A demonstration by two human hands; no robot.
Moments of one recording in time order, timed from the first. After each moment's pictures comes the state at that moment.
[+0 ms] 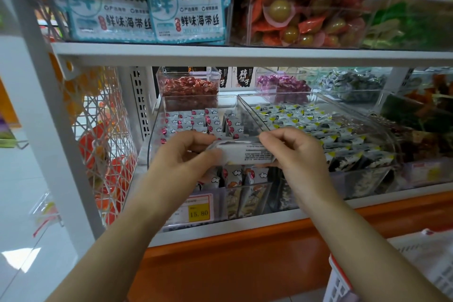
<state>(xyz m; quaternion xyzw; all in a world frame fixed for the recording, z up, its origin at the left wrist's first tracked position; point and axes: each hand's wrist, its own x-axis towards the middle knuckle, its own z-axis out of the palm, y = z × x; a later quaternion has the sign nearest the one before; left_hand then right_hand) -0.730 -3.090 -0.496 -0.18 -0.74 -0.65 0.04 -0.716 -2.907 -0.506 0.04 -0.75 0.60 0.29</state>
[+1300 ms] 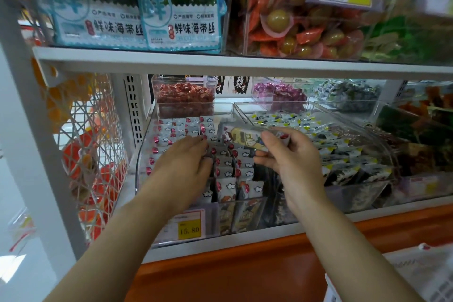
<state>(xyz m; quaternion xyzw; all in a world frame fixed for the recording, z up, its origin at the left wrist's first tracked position) -0.784 -3.077 -0.515 -0.23 -0.93 -0.24 0.14 -0.744 -2.897 -0.508 -0.01 -0.64 0.72 0.28</state>
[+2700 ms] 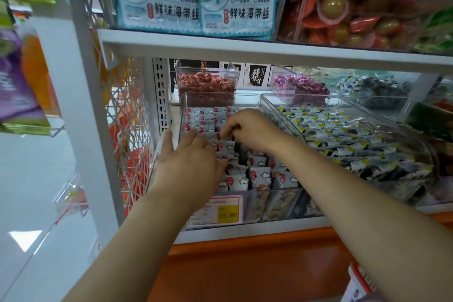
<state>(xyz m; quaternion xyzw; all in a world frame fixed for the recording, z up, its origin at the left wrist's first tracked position) -0.771 -3.114 -0.516 -0.18 -0.97 0.01 0.15 -0.837 -2.959 -0.490 0.17 -0.95 0.24 0.10</state>
